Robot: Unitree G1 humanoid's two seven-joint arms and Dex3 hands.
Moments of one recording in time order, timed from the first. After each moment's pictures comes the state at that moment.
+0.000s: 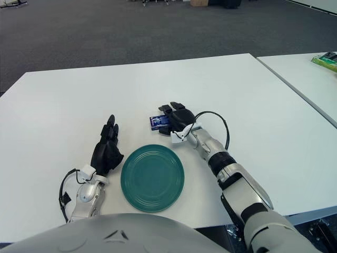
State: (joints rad) left arm 0.29 -0.11 -0.15 0.22 -0.01 -0.48 -0.06; right arm -0.53 -0.33 0.61 0.81 -0.86 -0.31 -0.22
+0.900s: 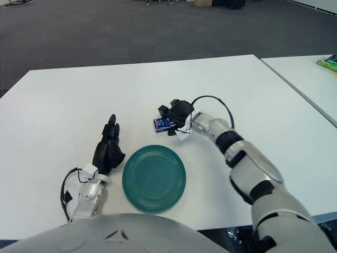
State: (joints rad) left arm 0.28 -0.11 -0.17 0.22 -0.01 -0.48 -0.02; right arm -0.73 -0.56 0.83 0.80 -1.01 -0.59 -0.13
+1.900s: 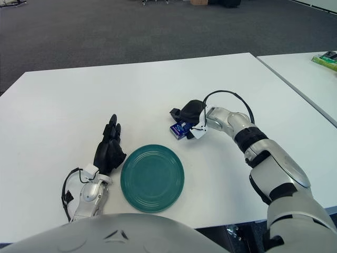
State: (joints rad) left arm 0.29 -0.11 -0.19 0.21 -0.03 -0.48 -0.02; right arm -0.72 -0.63 0.73 0.72 -0.91 -0.66 0.06
